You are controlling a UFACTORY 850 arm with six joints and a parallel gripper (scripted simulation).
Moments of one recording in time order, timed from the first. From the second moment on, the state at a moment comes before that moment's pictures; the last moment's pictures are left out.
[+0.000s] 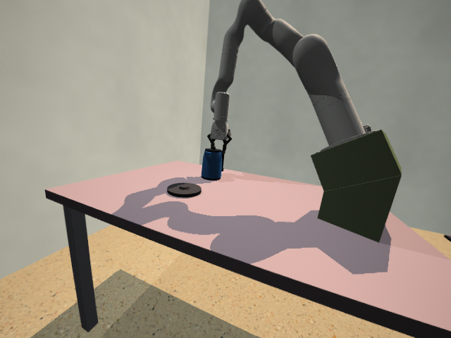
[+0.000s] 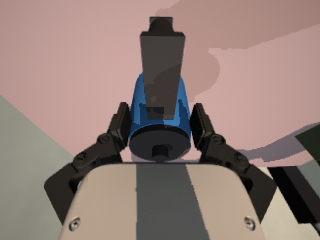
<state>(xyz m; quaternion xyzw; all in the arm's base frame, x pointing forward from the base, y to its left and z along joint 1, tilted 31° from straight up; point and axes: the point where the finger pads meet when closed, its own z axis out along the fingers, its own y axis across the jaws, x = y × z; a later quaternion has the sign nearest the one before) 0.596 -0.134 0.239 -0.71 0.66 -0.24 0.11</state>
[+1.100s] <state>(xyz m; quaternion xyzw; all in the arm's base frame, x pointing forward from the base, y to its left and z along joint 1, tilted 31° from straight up) 0.601 -0.136 0.231 -0.71 0.66 -0.24 0.11</state>
